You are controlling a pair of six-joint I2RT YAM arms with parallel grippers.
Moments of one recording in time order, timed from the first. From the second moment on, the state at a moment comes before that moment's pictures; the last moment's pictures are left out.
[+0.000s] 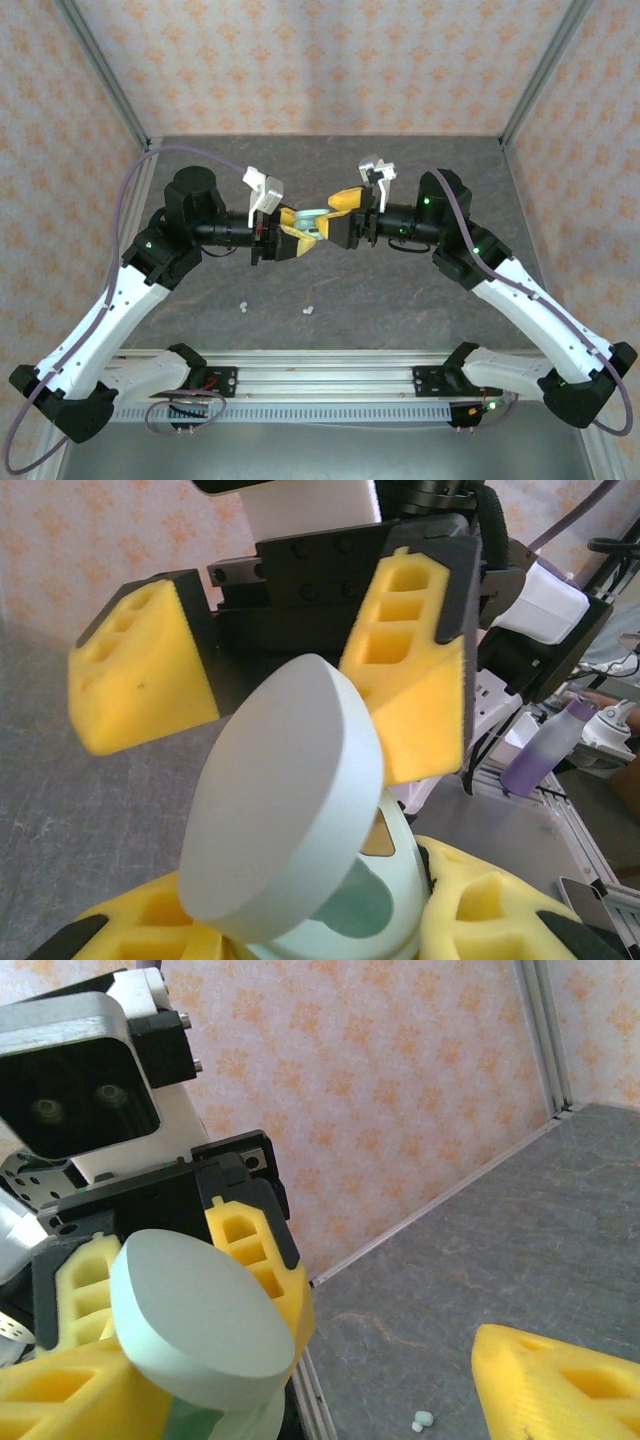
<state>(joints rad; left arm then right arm) -0.52 1.04 1.24 -0.44 0.93 -0.13 0.72 1.08 1.23 -0.26 -0.59 0.41</state>
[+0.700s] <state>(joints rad) -0.52 1.03 1.24 -0.46 0.92 -0.09 0.72 1.10 1.20 -0.11 -0.64 0.42</state>
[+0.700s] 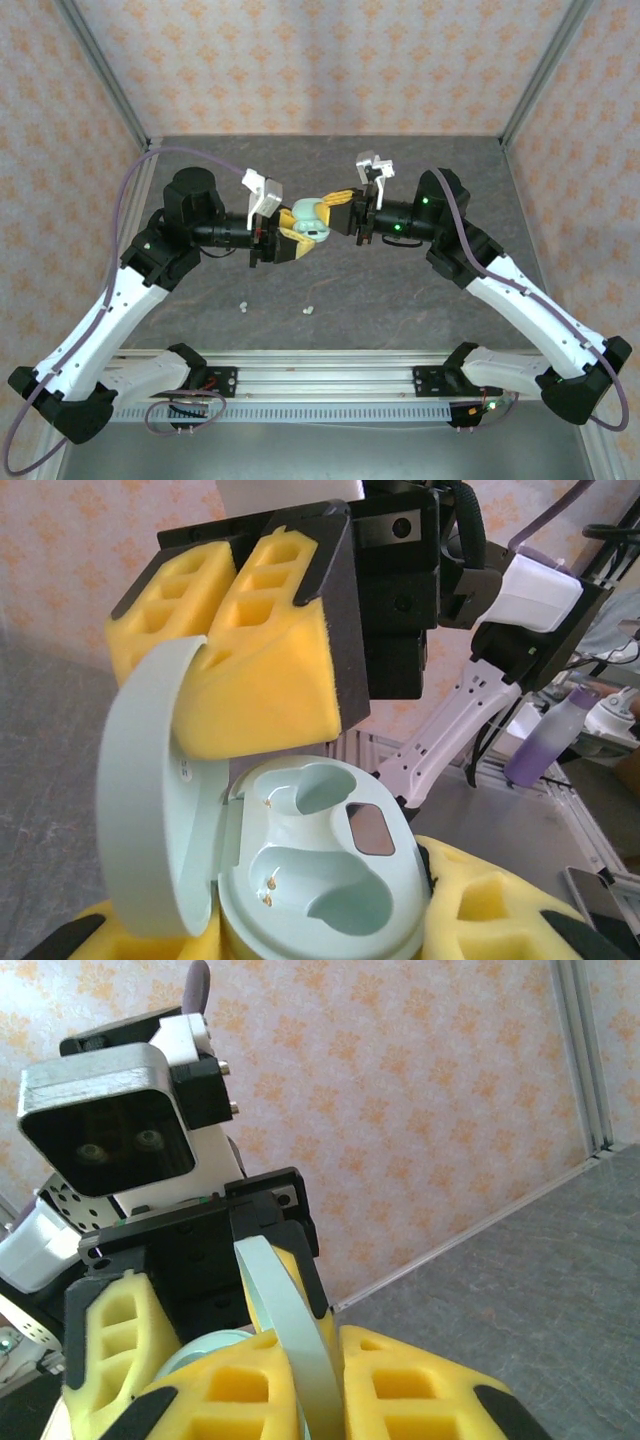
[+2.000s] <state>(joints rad) -0.56 0.97 1.07 -0.24 0.78 -0.17 0.77 1.03 1.16 -0.20 -0.49 0.05</state>
